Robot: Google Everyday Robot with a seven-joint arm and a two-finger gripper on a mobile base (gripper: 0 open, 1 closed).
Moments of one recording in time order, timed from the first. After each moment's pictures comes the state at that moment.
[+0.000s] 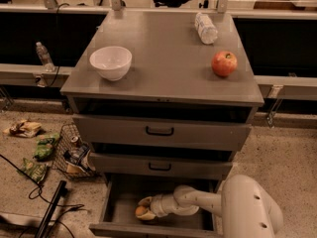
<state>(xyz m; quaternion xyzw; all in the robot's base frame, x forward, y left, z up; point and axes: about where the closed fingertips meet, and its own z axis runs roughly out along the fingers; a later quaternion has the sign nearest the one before) 0.514 0.082 0.139 -0.55 0.69 0.33 0.31</state>
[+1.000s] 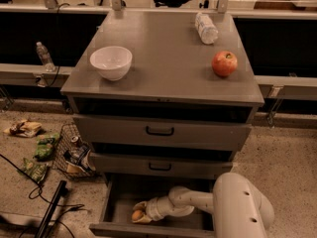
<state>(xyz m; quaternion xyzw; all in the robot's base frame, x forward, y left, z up) 0.486 0.101 0.128 -0.58 0.67 0.36 0.28</state>
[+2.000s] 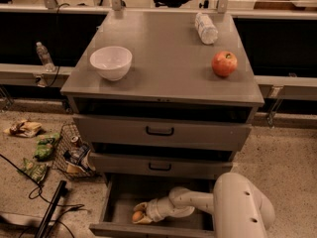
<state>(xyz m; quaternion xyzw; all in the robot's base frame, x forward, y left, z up) 0.486 0.101 0.130 -0.58 0.67 0.36 0.28</state>
